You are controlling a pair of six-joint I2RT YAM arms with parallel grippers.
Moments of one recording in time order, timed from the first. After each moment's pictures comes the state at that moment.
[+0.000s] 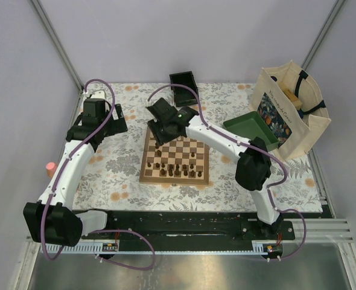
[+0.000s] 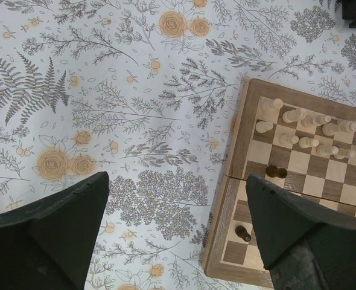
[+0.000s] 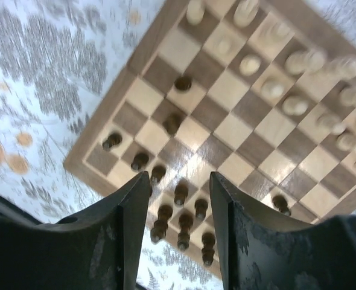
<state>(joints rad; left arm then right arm) -0.11 1.22 1.15 -0.63 -0.15 -0.29 0.92 2.08 1.96 -0.84 0.09 0.30</state>
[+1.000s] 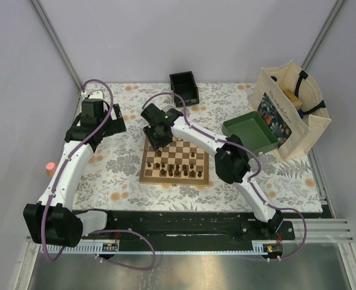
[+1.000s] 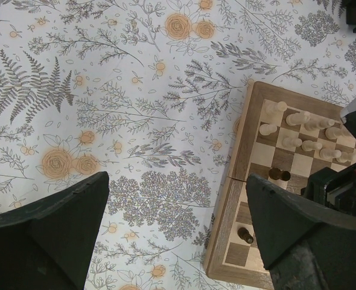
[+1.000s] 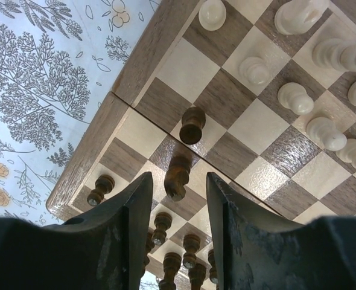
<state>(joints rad) -0.09 1.20 1.14 -0.62 -0.15 -0.29 0.89 2.39 2.25 -0.94 0.01 0.33</state>
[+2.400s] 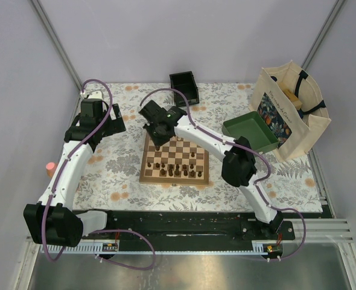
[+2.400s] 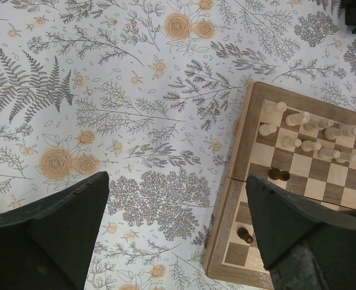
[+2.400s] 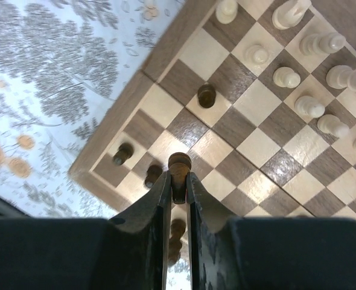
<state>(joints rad) -0.08 1.20 1.14 -0.62 -0.14 -0.29 0.91 2.32 2.23 -0.97 0.04 0.31</state>
